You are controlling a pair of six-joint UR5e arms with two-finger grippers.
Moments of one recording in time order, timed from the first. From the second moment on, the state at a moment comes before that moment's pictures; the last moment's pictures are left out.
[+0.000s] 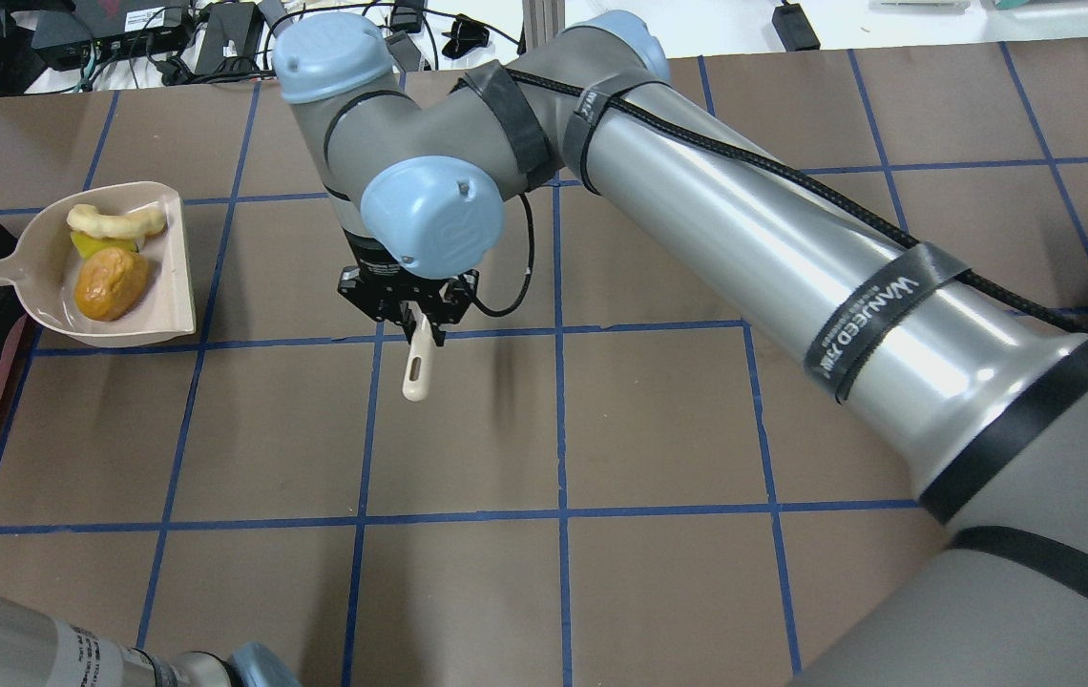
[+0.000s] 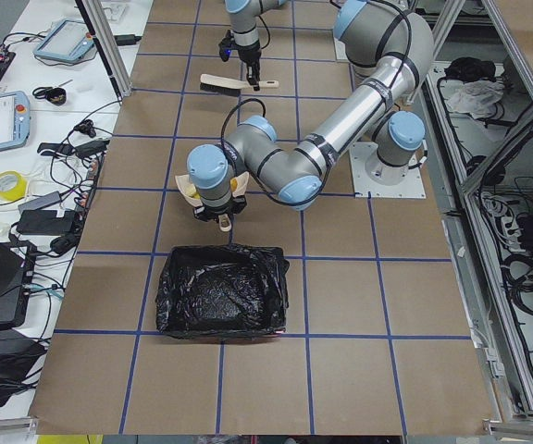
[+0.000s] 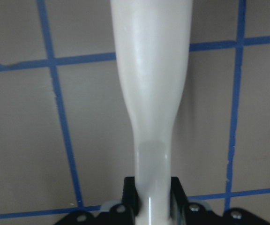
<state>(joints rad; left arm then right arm) -0.78 -1.97 -1.38 -1.46 1.45 2.02 2.14 -1.03 1.27 -1.64 -1.48 0.66</state>
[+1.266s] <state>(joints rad) -0.46 -2.02 -1.12 -1.48 1.51 1.96 2.11 -1.26 1.89 -1.97 -1.51 0.61</state>
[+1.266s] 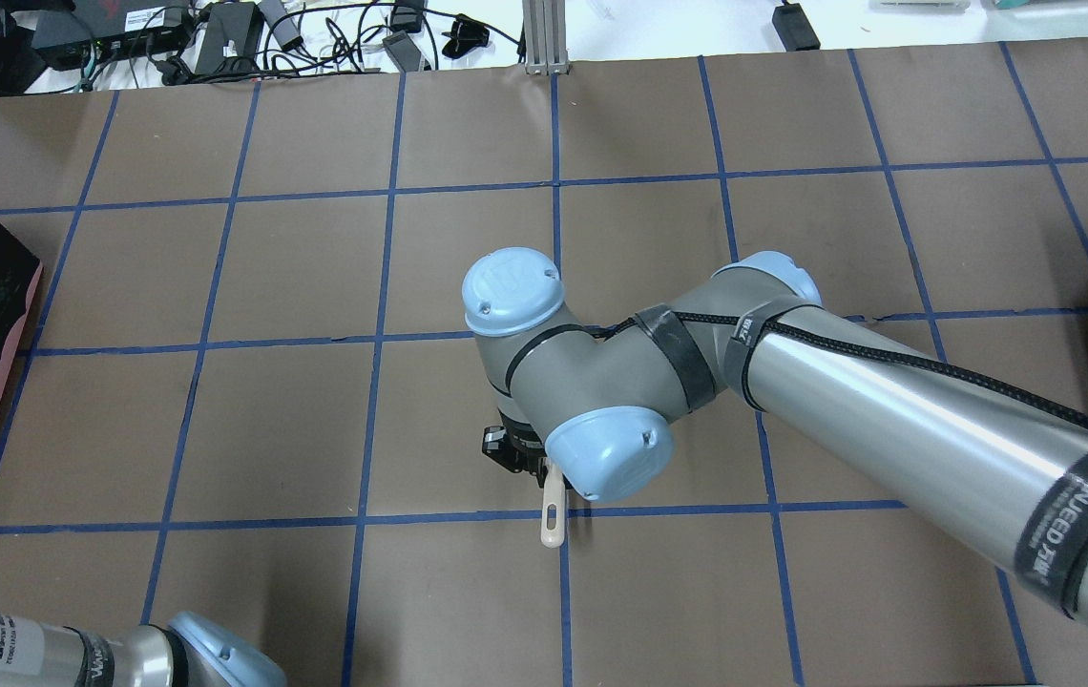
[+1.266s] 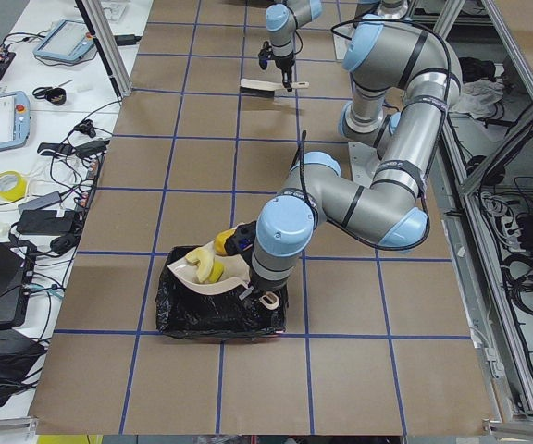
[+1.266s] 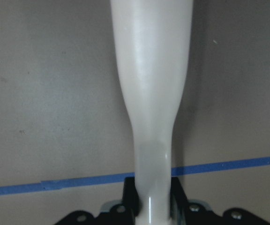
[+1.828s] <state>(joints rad) -0.46 -2.07 -1.11 -1.31 1.61 1.95 2.16 -1.27 1.87 -1.83 -1.52 0.56</state>
